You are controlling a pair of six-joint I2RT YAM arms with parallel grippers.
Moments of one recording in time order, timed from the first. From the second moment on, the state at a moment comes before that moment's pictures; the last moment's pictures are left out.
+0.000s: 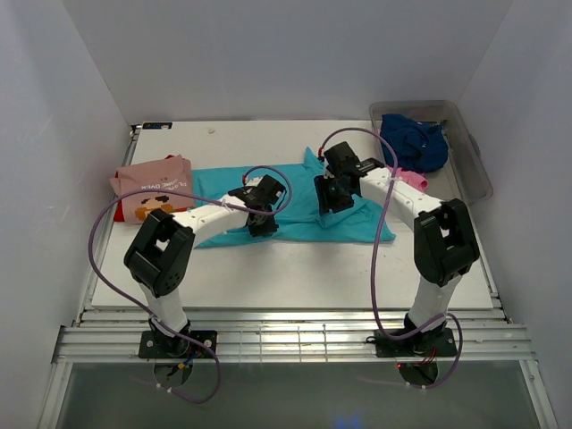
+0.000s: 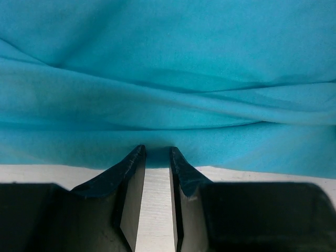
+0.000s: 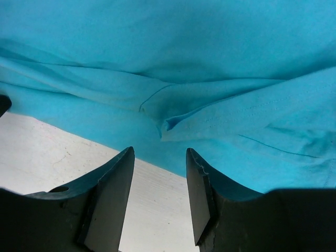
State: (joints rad) left arm -0.66 1.78 1.18 -0.55 -0.25 -0.82; right arm 0.52 1.80 1.40 -0.68 -0.08 0.20
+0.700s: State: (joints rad) left arm -0.68 1.79 1.12 -0.53 -0.25 -0.86; right arm 0.53 1.94 1.42 -0.68 -0.04 0.20
